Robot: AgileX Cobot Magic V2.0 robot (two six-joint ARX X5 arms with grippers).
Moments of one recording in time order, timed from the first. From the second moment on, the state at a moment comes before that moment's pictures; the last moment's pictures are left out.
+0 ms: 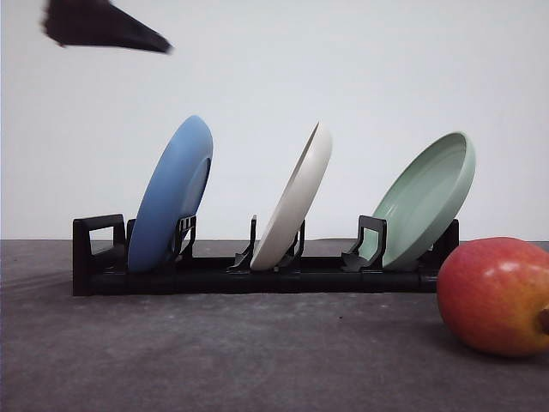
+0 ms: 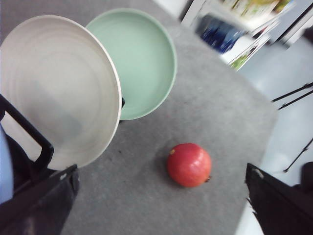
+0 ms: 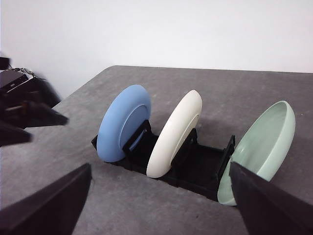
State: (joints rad) left_arx -0.46 1.15 1.02 -0.38 0.60 -0.14; right_arx 0.04 0.61 0.91 -0.58 -0.63 0.15
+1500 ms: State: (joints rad) left_arx -0.72 1.87 1.58 -0.49 0.17 -0.12; right_arx 0.04 0.61 0.91 -0.58 -0.63 0.19
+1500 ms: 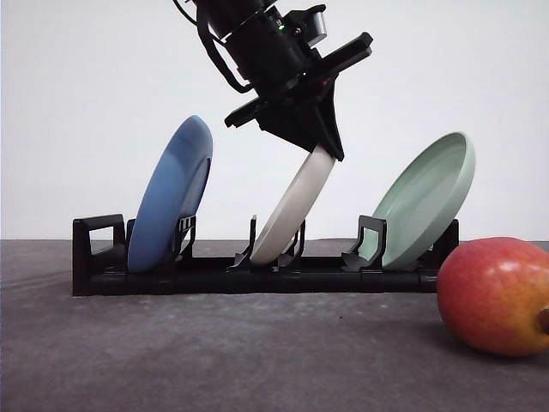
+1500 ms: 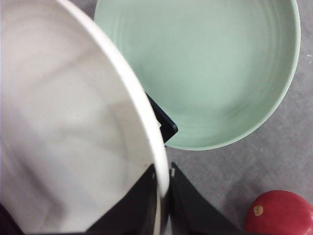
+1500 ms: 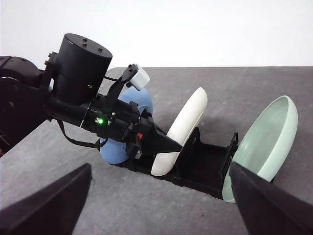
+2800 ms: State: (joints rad) left_arx -1.35 1.40 1.33 -1.04 -0.41 -0.18; right_arx 0.04 0.61 0.91 -0.64 -0.64 0.20
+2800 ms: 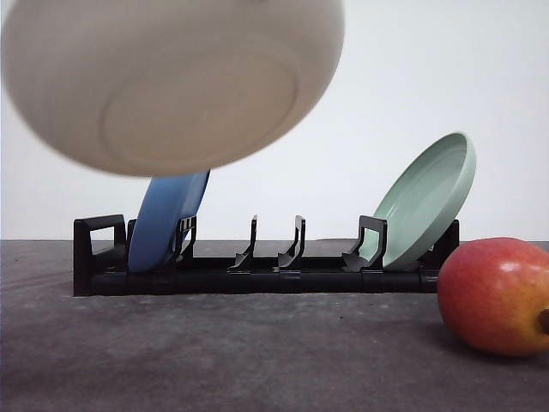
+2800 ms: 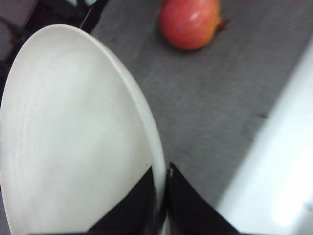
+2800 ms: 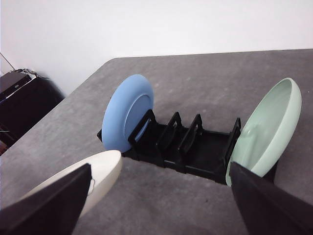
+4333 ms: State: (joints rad) left_arx -1.39 0.50 0.99 -1.01 -0.60 -0.53; right_arx 0.86 0.38 0.82 -0.80 0.05 0.24
